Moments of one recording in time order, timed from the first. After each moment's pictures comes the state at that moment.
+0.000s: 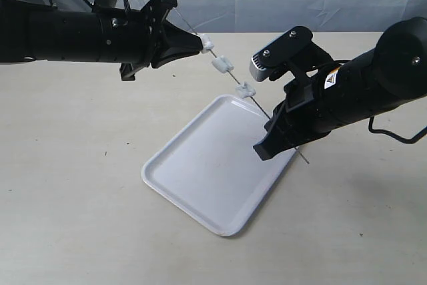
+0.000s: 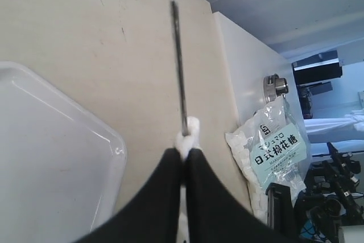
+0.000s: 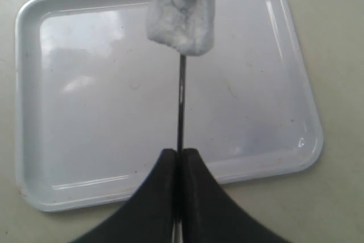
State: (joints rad) left arm -0.30 1.73 -1.02 -1.73 0.75 0.94; right arm 0.55 1.48 -0.83 0.32 0.45 -0.50
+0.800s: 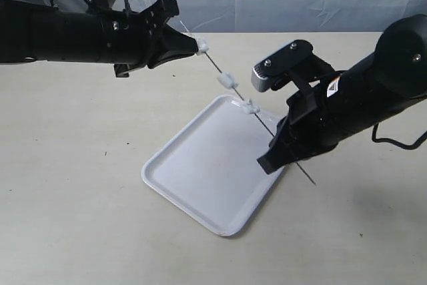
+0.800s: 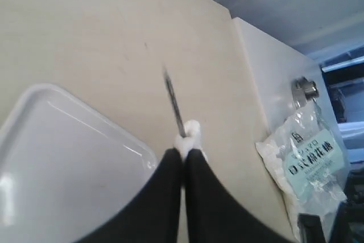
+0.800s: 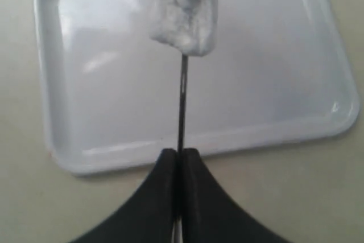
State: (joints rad) left arm -0.30 1.73 -1.02 -1.72 0.68 1.01; right arm 0.55 1.48 -0.84 0.34 0.57 -0.47
